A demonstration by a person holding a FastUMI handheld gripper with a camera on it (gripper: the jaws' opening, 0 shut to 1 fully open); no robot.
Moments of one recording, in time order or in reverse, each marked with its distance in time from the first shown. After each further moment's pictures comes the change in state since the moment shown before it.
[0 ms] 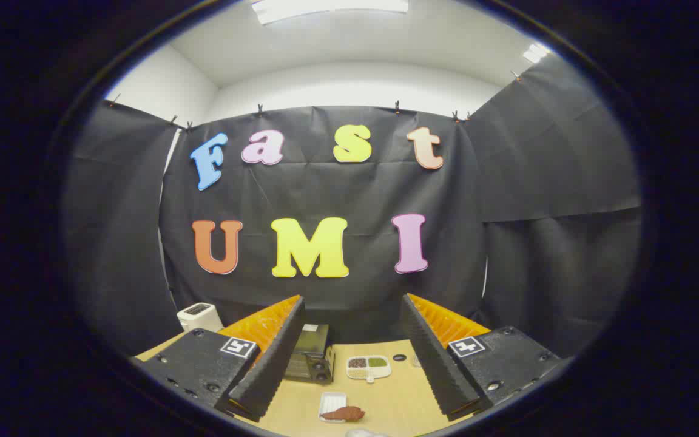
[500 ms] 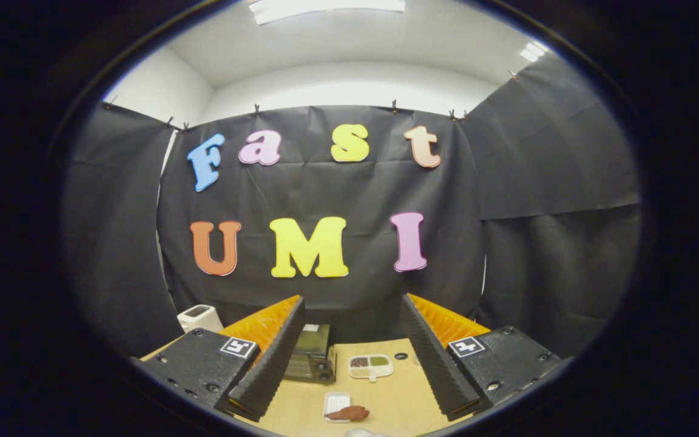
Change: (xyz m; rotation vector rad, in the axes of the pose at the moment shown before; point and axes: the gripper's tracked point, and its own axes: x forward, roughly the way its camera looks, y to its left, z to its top) arm 0.001 0.005 -0.005 0.025 0.015 -0.015
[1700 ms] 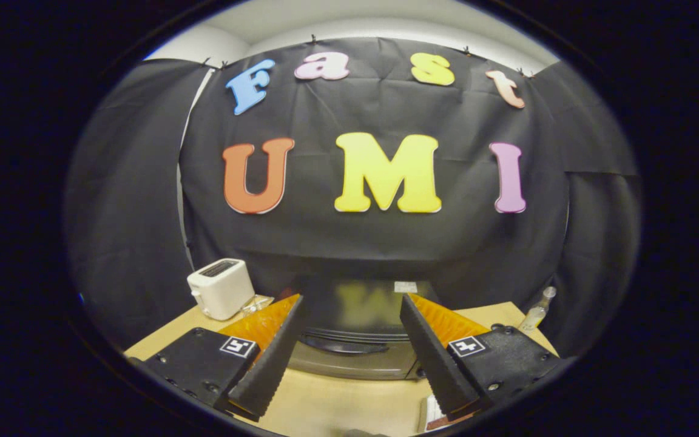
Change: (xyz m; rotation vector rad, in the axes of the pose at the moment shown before) arm 0.208 0.236 -0.233 -0.077 0.247 0.170
